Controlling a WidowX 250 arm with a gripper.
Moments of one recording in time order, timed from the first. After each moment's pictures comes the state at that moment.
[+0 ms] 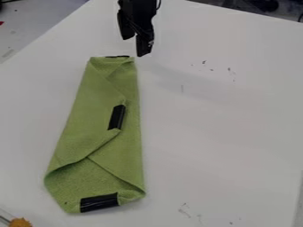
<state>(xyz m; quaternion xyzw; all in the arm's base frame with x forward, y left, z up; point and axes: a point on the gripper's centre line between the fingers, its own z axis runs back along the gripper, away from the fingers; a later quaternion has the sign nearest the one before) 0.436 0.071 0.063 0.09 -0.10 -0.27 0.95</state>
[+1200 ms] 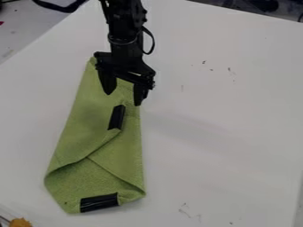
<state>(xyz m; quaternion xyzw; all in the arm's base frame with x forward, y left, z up) 0.323 0.036 0.041 0.03 -0.05 -0.02 1.00</state>
